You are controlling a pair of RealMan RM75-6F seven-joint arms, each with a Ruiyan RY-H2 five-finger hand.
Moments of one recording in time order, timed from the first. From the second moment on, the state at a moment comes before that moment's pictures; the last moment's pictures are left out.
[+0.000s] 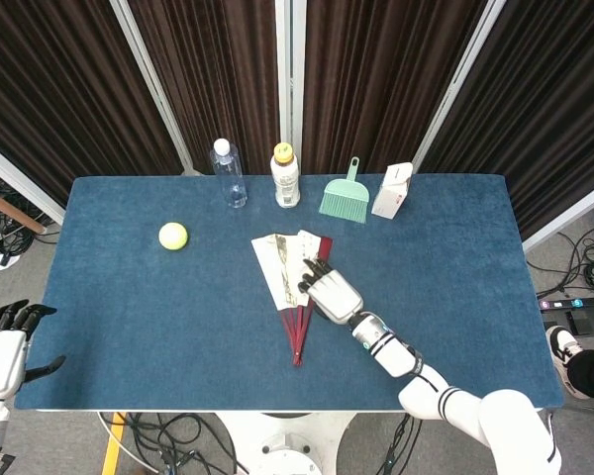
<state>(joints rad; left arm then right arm) -0.04 -1.20 -0.03 -1.54 1.47 1.51 0.03 0.81 -1.99 0.11 -0.73 -1.62 0.98 -0.01</state>
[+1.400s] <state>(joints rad) -0.15 -1.21 -0.10 -1.54 1.57 1.50 -0.09 0.97 -1.84 -0.05 -0.69 -1.77 1.17 0.17</state>
